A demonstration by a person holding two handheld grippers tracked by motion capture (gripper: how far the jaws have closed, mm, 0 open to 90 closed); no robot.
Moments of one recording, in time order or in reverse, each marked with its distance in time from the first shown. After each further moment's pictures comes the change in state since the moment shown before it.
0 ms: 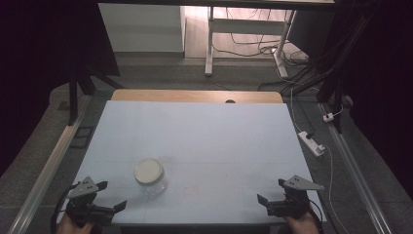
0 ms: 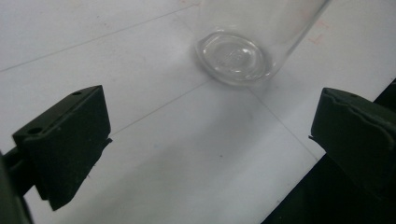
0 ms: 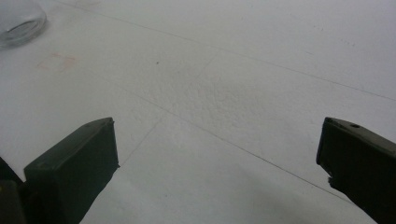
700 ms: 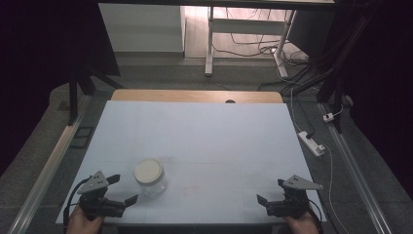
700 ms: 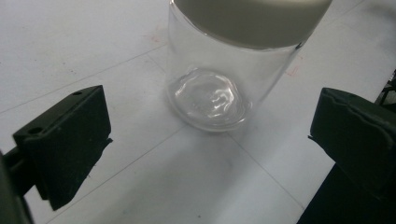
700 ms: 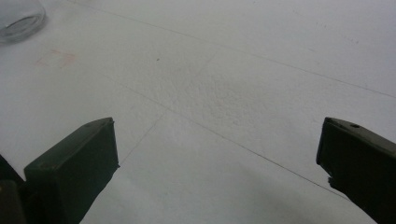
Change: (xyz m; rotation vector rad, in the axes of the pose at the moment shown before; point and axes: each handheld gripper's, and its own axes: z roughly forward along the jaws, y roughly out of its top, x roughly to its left) left arm -0.008 0.018 0.021 -0.076 -0.053 0.028; right arm 0.000 0.000 0.001 0.014 0.002 -0.003
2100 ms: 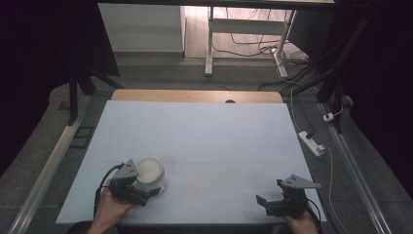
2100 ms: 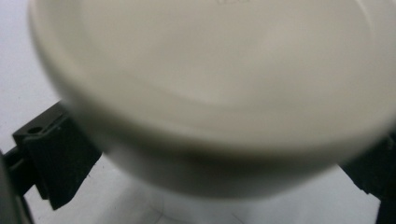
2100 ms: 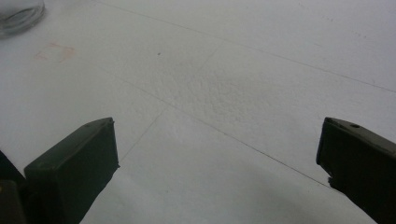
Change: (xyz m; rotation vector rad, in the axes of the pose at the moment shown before) left arm -0.006 0.035 0.064 0.063 -0.064 0.165; right arm 0.000 0.001 0.003 0.027 0.007 -0.005
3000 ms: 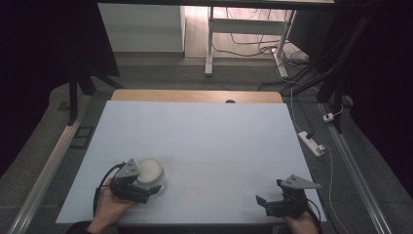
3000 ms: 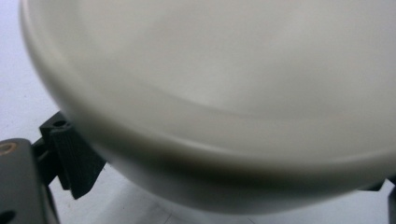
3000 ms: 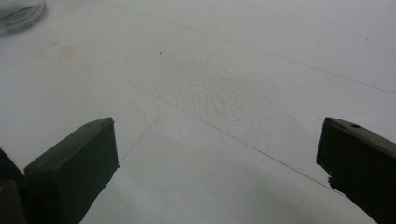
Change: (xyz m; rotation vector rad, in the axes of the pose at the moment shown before) left arm 0.003 0.000 0.001 0.023 0.013 0.005; right arm 0.001 0.000 0.000 -0.002 0.001 -0.010
